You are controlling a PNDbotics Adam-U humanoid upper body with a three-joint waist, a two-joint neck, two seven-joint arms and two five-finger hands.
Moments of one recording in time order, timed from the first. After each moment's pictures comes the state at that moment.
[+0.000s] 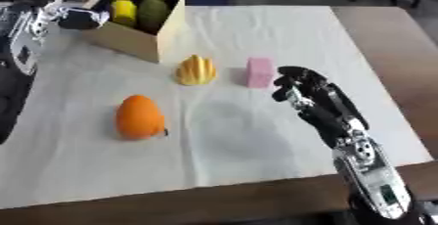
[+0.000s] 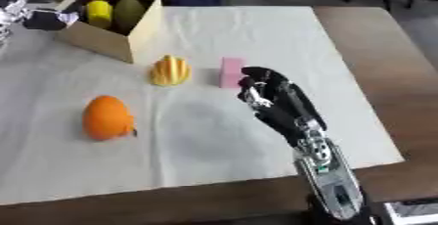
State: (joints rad) left arm -1.02 0.49 -0.08 -0.84 -1.04 -0.20 0.06; right arm -0.30 -0.08 0.20 -1.65 -0.01 -0.01 0.11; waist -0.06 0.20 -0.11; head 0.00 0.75
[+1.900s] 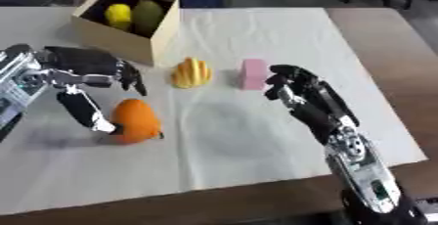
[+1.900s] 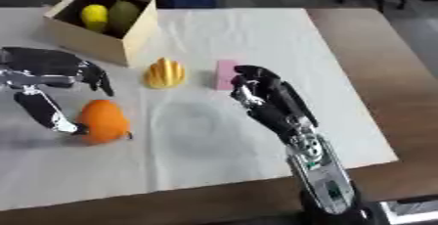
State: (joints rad) left arm -0.78 0.71 -0.53 -1.41 -0.58 -0.40 -0.71; right arm -0.30 -0.09 0.19 -1.65 -0.01 -0.01 0.10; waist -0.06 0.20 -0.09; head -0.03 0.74
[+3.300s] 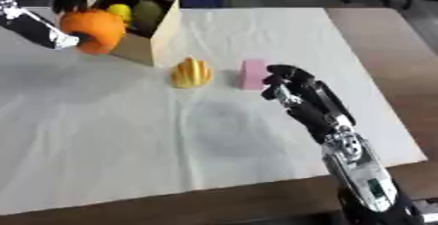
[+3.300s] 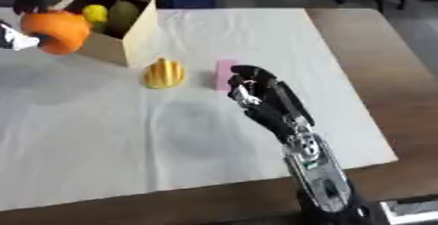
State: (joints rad) left arm -0.97 0.64 -0.21 -1.19 -0.72 -0.33 -0.42; right arm -0.30 -0.09 0.19 -1.64 -0.01 -0.01 0.10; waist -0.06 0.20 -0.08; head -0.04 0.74
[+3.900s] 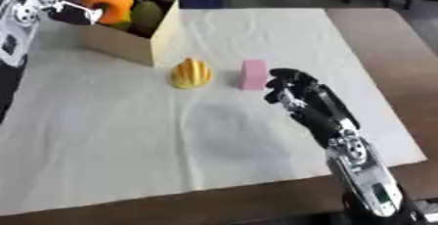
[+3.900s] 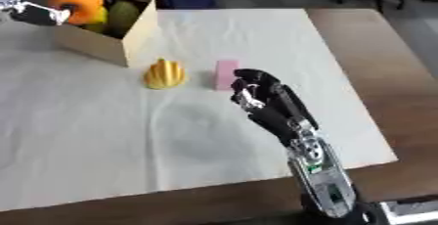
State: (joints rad) left arm -1.06 0.45 -0.08 -0.82 -1.00 -0.22 -0.01; right arm -0.30 -0.09 0.21 -1.64 -0.02 -0.01 0.12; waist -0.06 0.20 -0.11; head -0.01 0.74
